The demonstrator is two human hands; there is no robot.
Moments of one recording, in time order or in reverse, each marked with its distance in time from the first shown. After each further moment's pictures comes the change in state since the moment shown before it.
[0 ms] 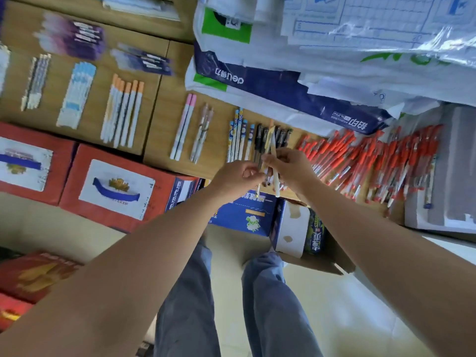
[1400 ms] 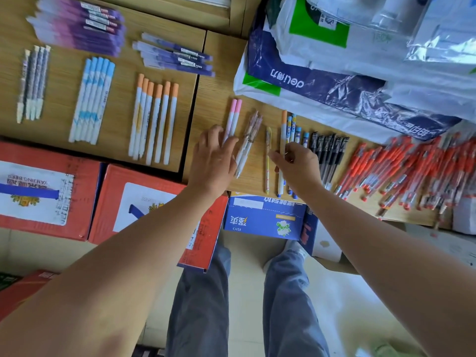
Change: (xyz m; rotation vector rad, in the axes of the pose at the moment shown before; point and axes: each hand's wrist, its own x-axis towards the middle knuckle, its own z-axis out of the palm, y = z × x) left_hand 0.035 -0.137 -0.119 0.601 0.455 0.231; right_hand 0.067 -0.026 0.123 -0.347 0.285 -0.048
